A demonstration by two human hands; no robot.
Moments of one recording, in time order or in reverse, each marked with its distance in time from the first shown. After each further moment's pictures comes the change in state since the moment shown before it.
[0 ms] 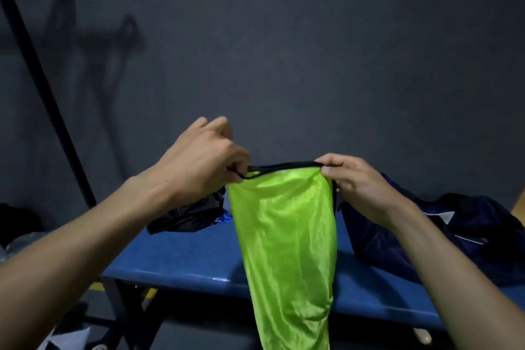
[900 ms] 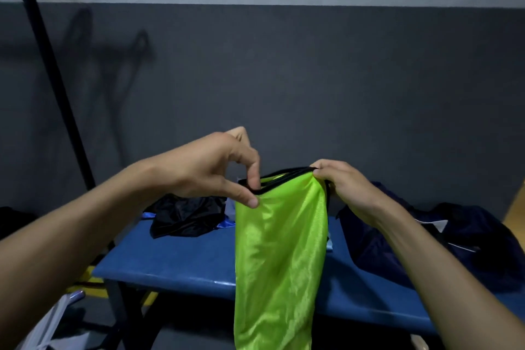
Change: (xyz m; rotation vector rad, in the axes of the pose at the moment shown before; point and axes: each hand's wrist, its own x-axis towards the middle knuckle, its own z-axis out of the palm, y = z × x) left_hand -0.004 0.001 -0.034 -0.660 -0.196 0.059; right_hand -0.004 -0.029 0.028 -0.285 0.081 0.044
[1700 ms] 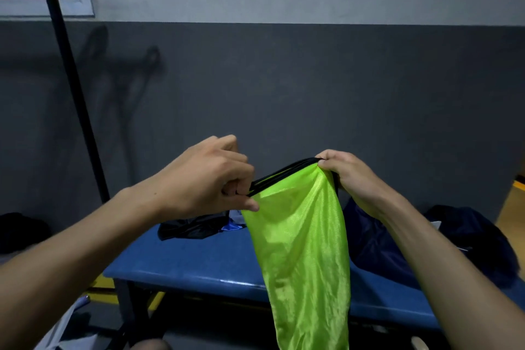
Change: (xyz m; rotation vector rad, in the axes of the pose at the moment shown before) left_hand -0.038 0.026 0.006 0.548 0.190 0.156; right_hand -0.021 -0.029 -0.002 0.002 0.063 -0.032
